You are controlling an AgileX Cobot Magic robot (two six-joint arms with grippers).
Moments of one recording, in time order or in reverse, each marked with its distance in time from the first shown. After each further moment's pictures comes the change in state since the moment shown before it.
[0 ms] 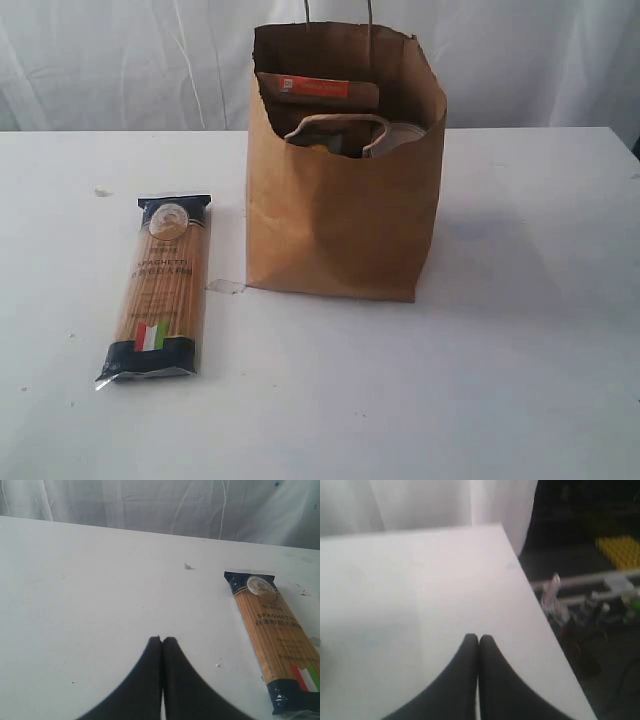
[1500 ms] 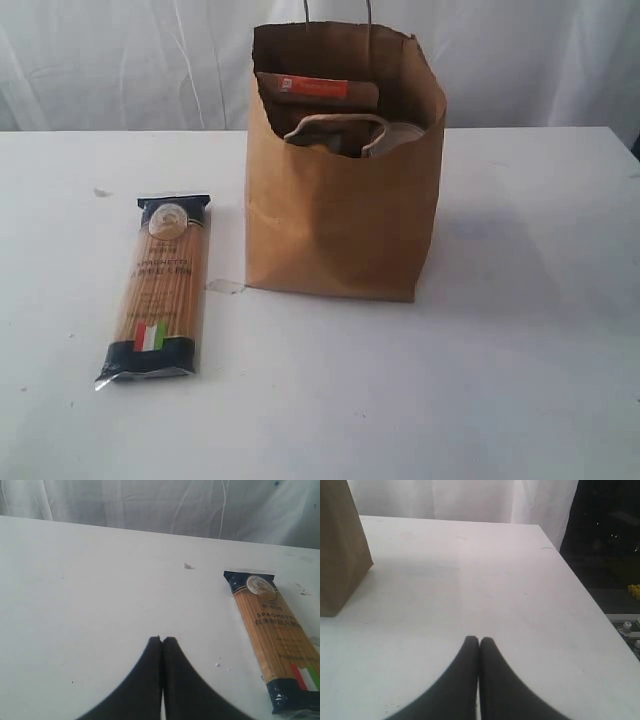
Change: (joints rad) left arm 0.000 0.000 0.000 0.002 0.002 0.000; right arm 0.126 -0.913 0.705 0.083 0.017 -0.135
